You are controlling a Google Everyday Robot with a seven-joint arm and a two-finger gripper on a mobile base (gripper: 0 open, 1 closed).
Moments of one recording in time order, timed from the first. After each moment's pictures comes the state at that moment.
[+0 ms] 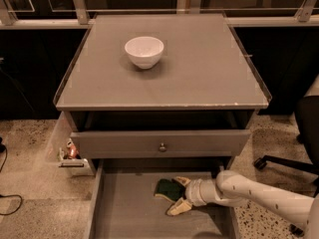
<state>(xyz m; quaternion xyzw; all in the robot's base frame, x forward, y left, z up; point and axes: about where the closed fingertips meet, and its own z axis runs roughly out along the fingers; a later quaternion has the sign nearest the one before) 0.511 -0.087 0.351 -0.54 0.72 0.26 0.34</state>
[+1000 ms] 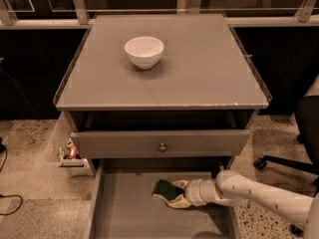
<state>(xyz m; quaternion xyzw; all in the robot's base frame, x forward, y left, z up) 0.511 -0.087 0.351 -0.54 0.72 0.26 0.34</state>
